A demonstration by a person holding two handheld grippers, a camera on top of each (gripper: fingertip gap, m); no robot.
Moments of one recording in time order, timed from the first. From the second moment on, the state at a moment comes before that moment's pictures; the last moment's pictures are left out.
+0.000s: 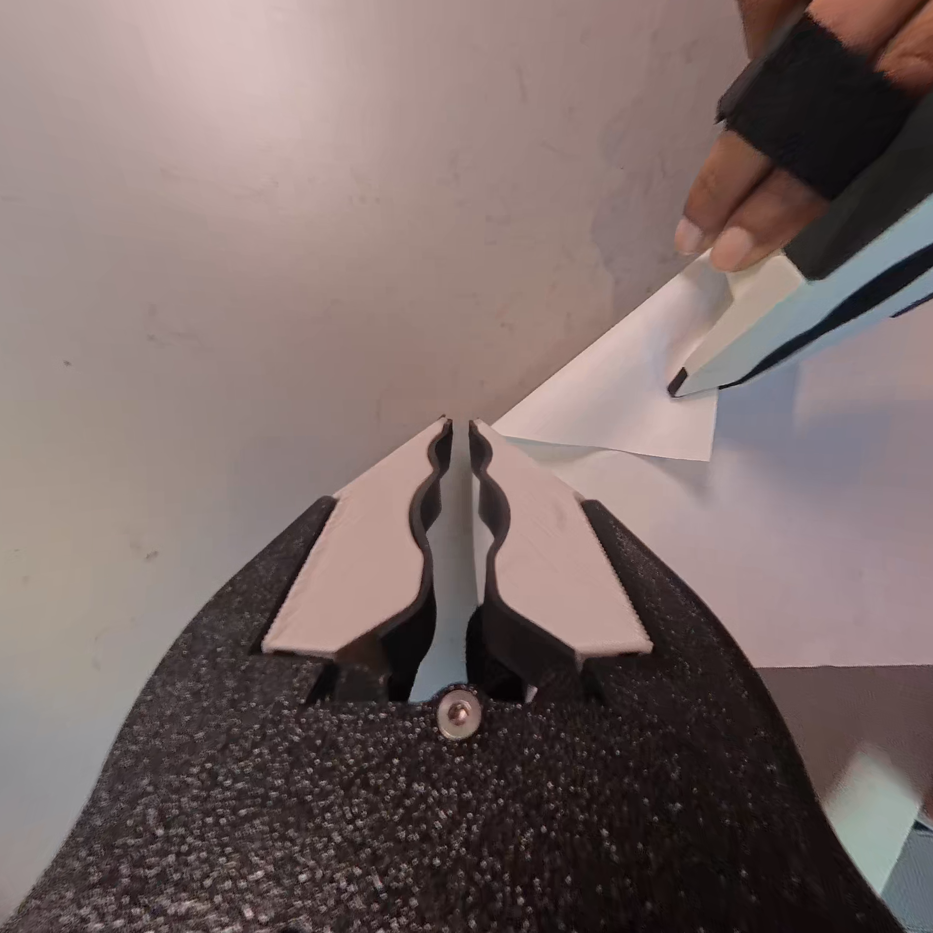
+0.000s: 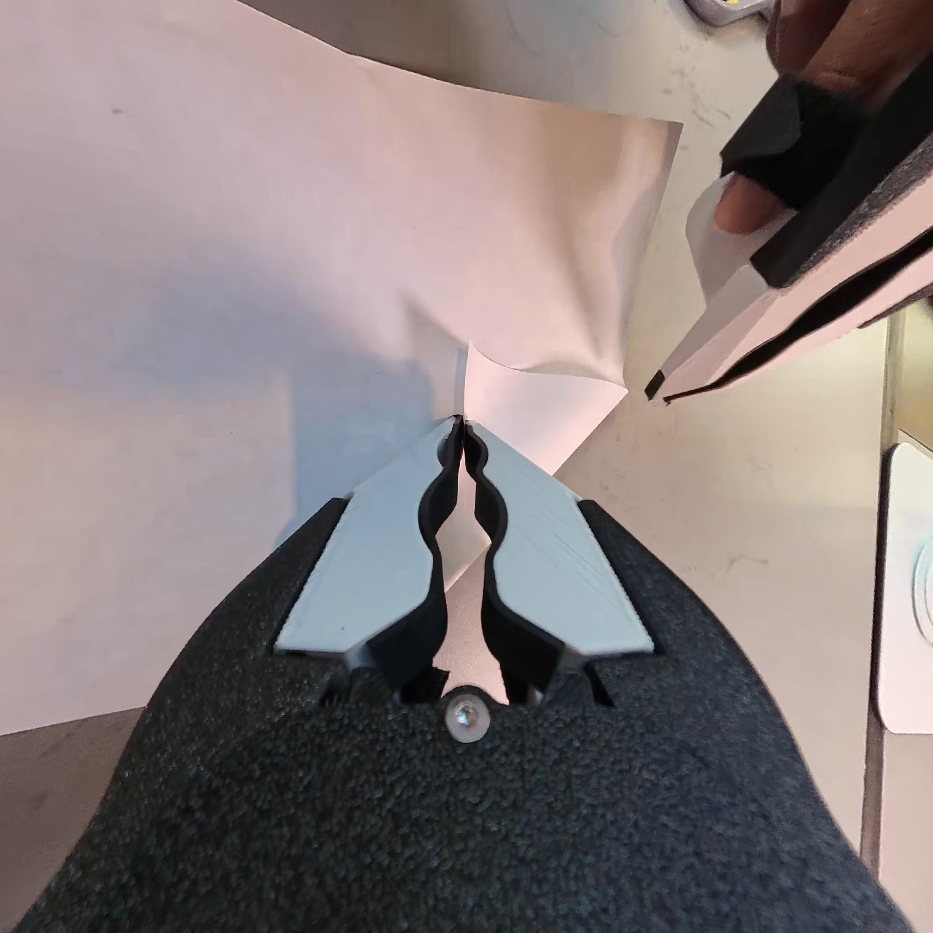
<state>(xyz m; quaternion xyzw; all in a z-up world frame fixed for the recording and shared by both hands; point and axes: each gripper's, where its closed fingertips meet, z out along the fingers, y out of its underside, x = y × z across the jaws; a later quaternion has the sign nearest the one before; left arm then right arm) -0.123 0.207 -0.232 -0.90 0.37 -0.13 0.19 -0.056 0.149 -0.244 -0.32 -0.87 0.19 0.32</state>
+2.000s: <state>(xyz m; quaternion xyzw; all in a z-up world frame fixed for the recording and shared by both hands) -0.125 0.199 -0.248 -0.88 0.43 -0.05 0.20 -0.046 0.163 -0.244 -0.34 -0.87 0.18 0.30</state>
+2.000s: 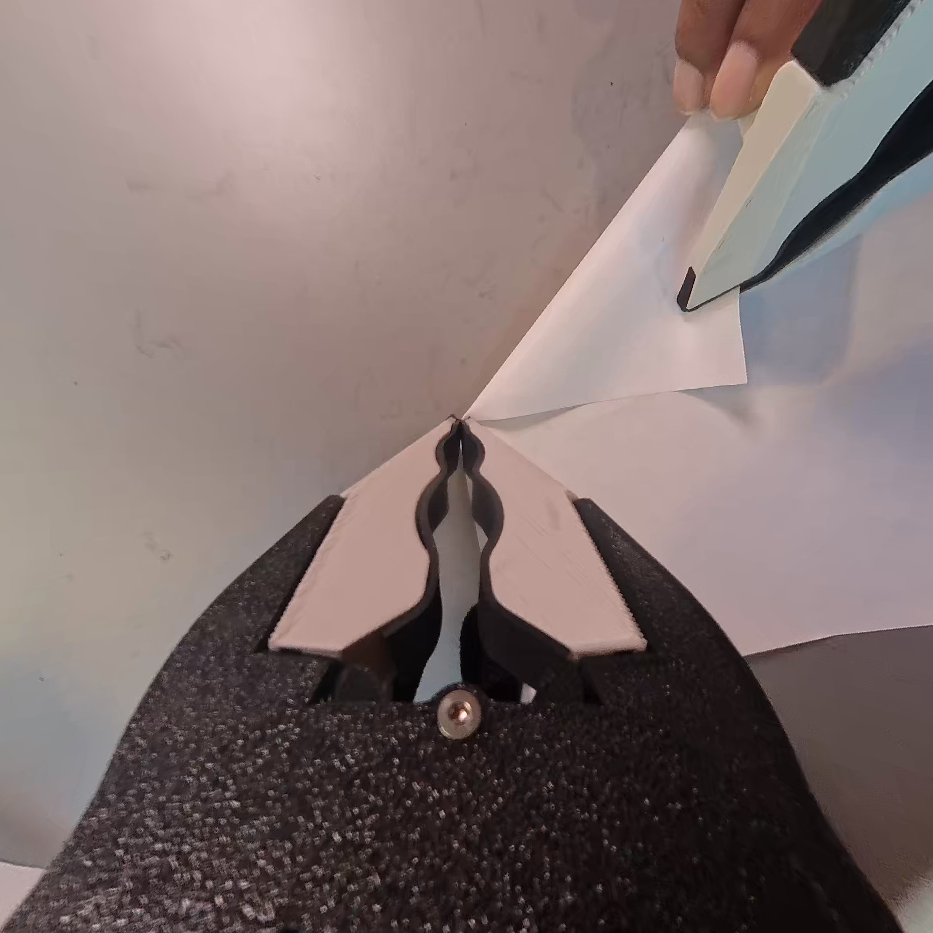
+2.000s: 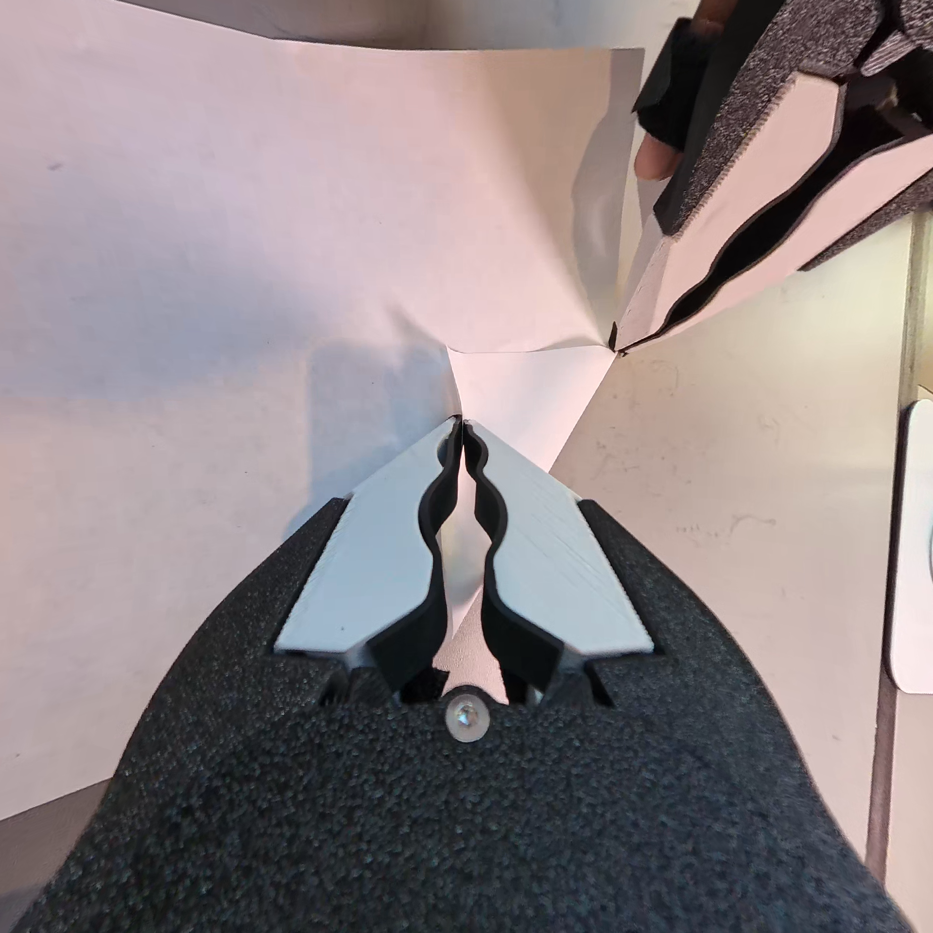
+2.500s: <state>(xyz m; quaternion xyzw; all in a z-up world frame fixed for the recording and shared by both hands) -0.125 0.199 -0.250 -0.78 0.60 0.04 0.13 -0.046 0.164 -0.244 -0.36 -0.86 0.19 0.30</state>
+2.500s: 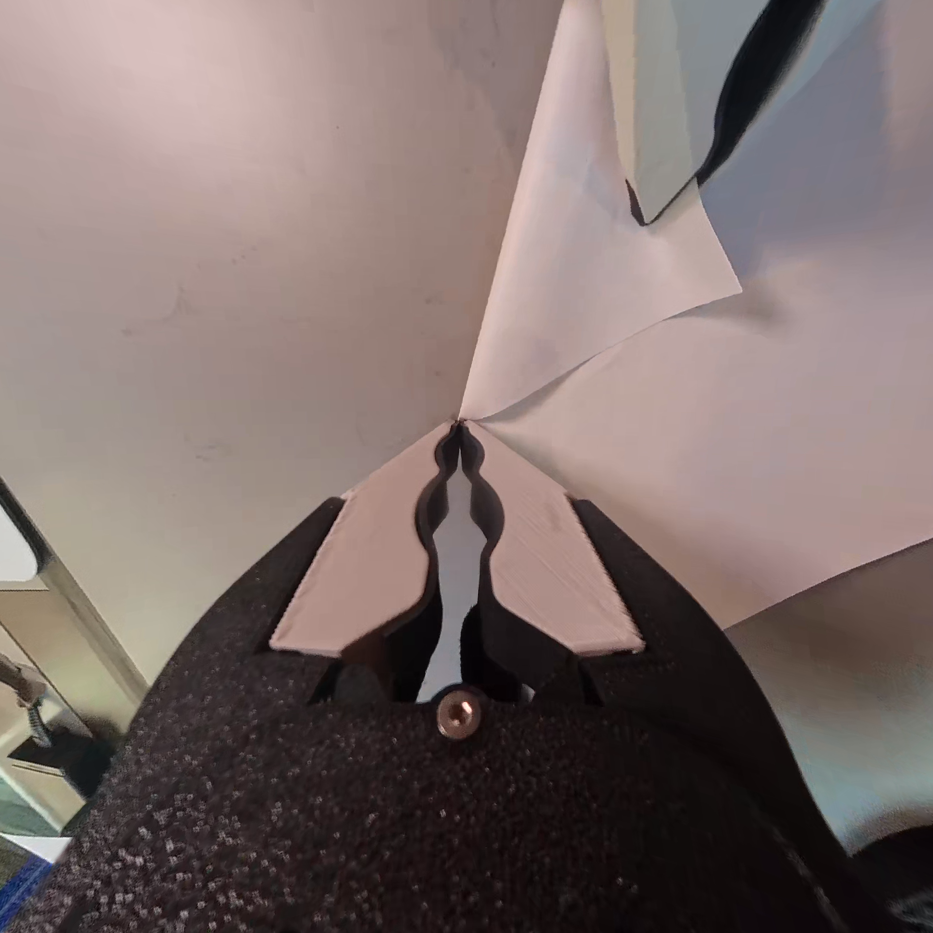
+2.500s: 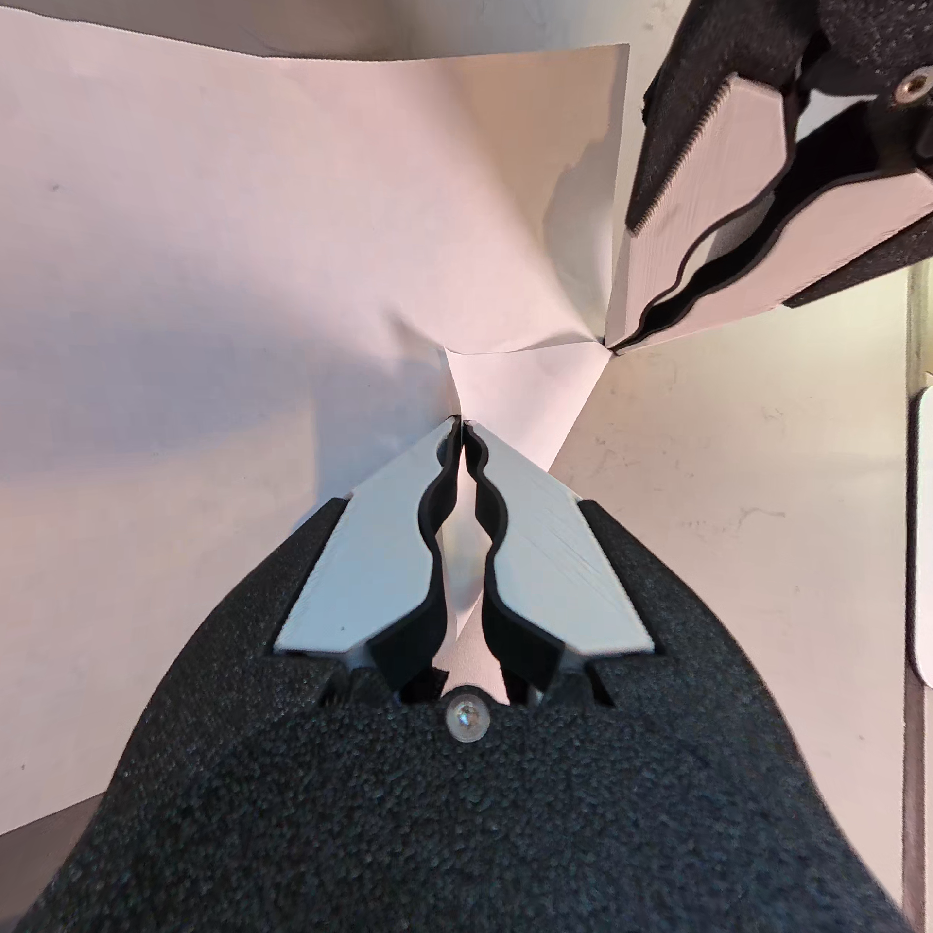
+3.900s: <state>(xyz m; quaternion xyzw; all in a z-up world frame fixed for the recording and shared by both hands) -0.124 0.197 -0.250 -0.73 0.66 -0.03 0.16 -0.105 0.205 -0.211 -0.61 -0.65 0.43 0.16</state>
